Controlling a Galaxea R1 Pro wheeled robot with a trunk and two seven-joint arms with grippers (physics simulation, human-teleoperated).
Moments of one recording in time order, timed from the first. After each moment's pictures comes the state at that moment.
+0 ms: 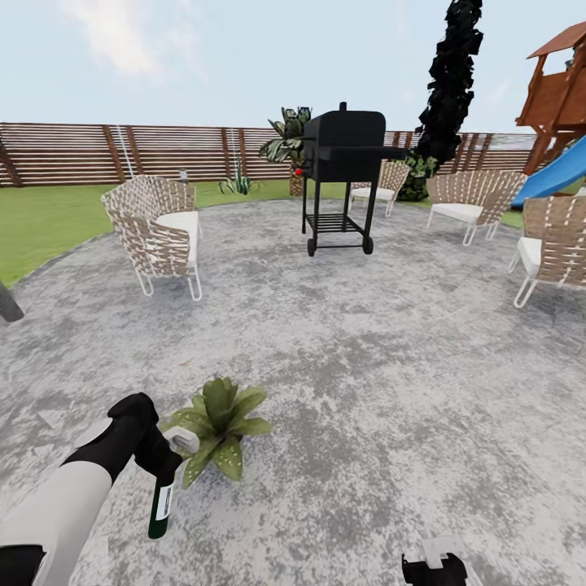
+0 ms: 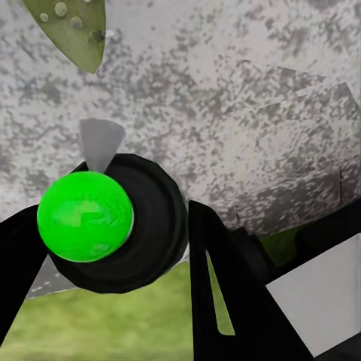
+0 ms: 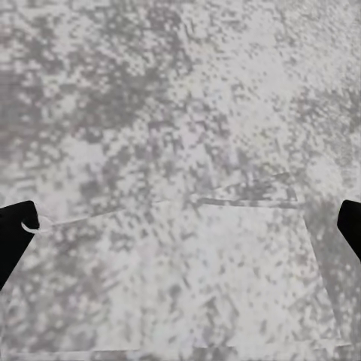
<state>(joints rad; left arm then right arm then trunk) -0.79 0.16 0.00 -0.68 -1.07 0.93 -1.30 -0.43 -0.06 -0.08 -0.11 0.23 -0.29 -0.17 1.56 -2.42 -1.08</state>
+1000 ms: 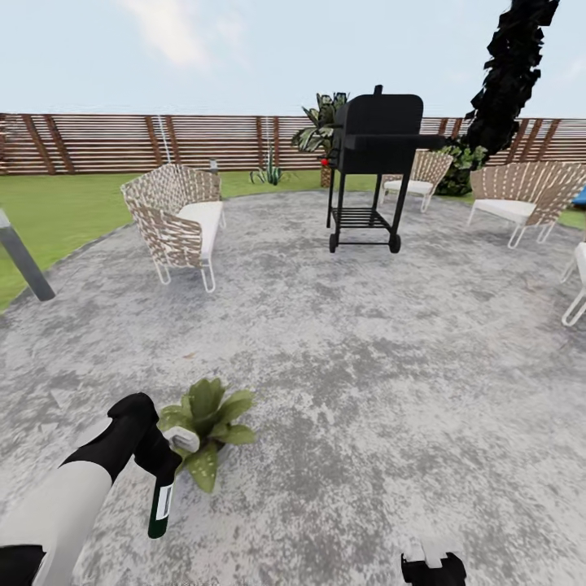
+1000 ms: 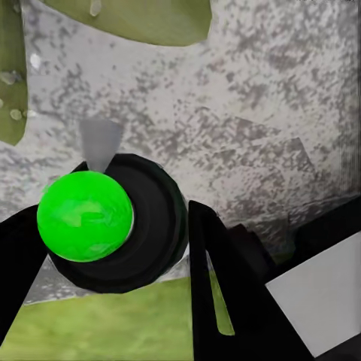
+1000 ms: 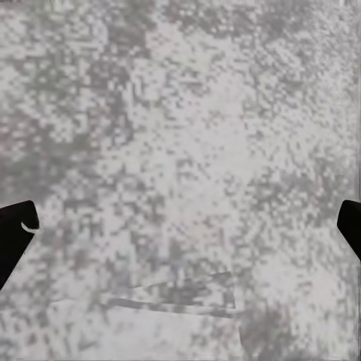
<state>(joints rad) -0.79 0.16 0.01 -0.68 -1.07 0.93 -1.30 -0.43 -0.05 -0.09 -0.11 0.23 -0.30 -0.17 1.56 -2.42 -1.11</state>
